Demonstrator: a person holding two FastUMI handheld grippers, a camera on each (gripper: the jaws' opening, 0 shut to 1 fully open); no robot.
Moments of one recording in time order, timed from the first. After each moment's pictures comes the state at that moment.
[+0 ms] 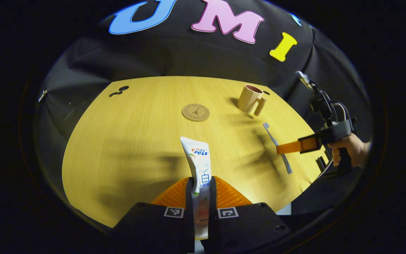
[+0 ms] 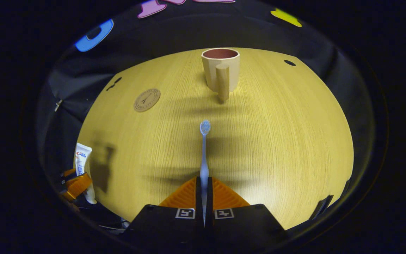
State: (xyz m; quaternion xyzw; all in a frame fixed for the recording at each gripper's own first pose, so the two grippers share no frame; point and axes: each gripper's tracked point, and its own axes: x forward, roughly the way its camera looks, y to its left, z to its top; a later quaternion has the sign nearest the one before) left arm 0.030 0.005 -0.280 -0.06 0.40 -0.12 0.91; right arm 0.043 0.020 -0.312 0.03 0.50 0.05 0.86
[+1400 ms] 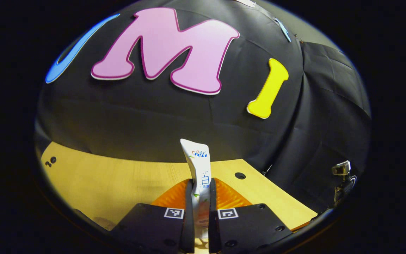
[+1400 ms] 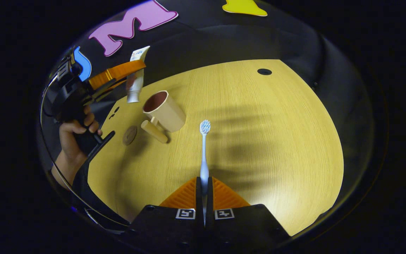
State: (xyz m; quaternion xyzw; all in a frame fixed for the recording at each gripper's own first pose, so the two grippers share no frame) left arm 0.380 -0.256 -0.179 -0.12 0.17 -0.20 0.96; right arm 0.109 -0.142 -0.269 0.09 0.48 0.08 0.87
